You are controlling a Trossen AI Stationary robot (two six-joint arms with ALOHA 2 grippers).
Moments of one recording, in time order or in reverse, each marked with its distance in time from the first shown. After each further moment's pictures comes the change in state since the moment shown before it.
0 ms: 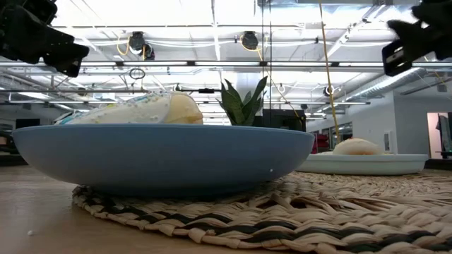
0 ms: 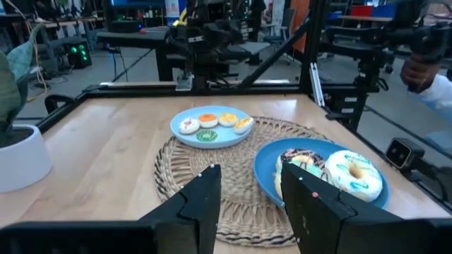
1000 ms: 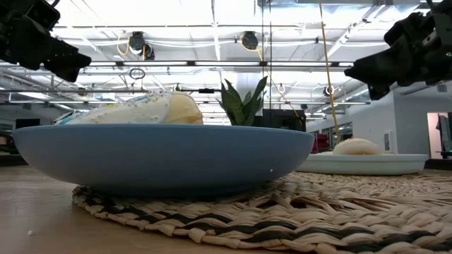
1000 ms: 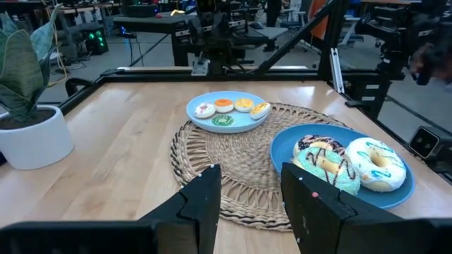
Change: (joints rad) left arm 0.000 0.002 0.000 -0.049 -0.061 -0.002; right arm -0.545 0.027 0.001 -0.165 -0.185 0.047
